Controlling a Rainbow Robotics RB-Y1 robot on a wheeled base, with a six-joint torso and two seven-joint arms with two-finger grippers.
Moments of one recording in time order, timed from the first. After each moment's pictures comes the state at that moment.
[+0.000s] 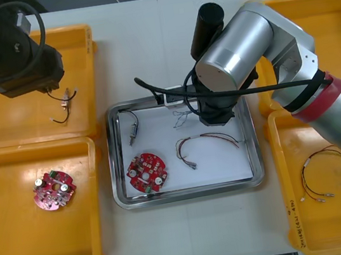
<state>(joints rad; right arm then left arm) -0.85 -0.42 0.57 -1.60 -0.56 1.62 2.26 -0.84 0.70 -0.15 -1.77 0.77 1.89 -0.84</state>
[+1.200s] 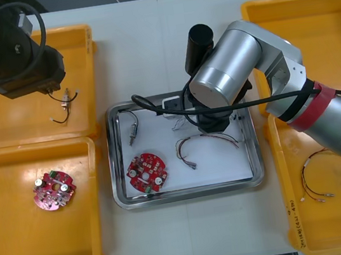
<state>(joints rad) -0.85 -0.42 0.65 -1.57 -0.52 1.58 2.24 -0.83 0.70 -0.15 -1.78 0.78 1.89 -0.84</state>
